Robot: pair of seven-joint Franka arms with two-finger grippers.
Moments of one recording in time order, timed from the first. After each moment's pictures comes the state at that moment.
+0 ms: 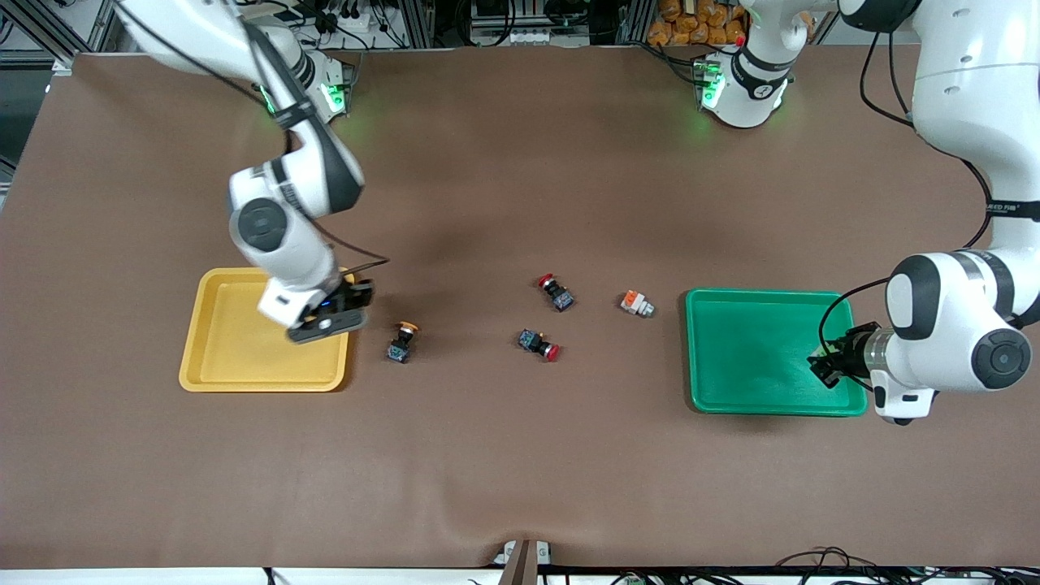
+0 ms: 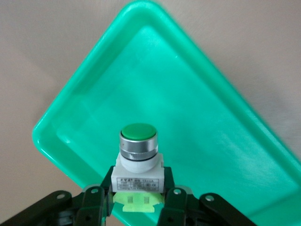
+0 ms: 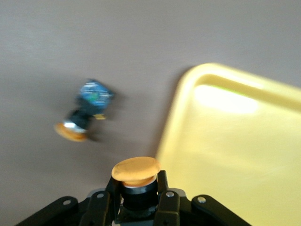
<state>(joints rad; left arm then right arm) 0.03 0.67 -0.01 -1.50 -0.01 1.90 -0.73 0.22 0.32 0.07 -2.04 -0.07 2.37 0.00</state>
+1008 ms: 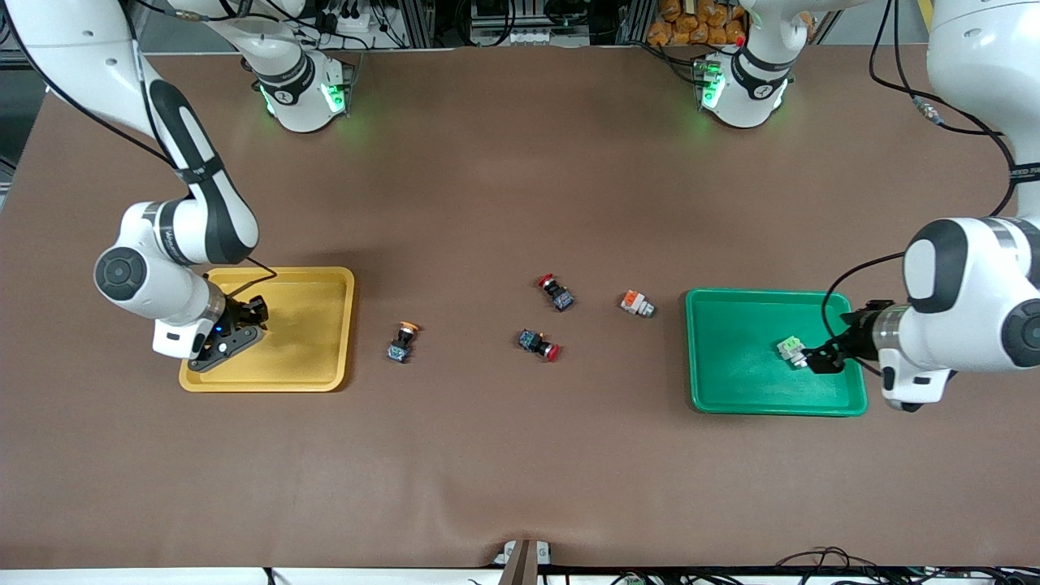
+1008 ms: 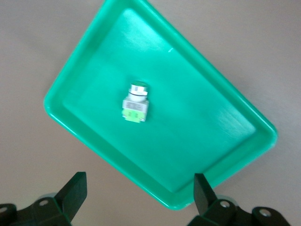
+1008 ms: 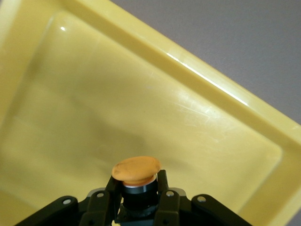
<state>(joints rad) 0.04 0.53 -0.10 -1.47 -0.01 1.79 -0.73 -0.08 0.44 0.07 -2.05 -0.07 2.44 -0.53</state>
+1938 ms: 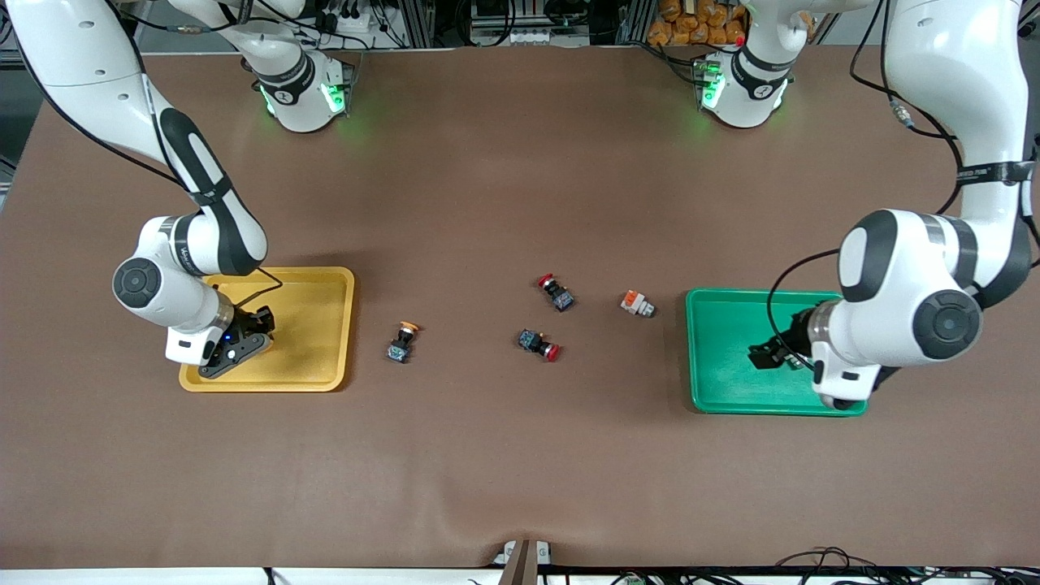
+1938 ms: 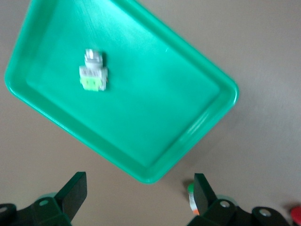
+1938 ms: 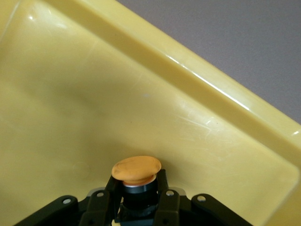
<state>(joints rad) -0.06 0.51 -0.14 -1.51 -0.01 1.79 -0.79 -0.09 0.51 0.07 -2.05 -0.07 2.54 -0.56</state>
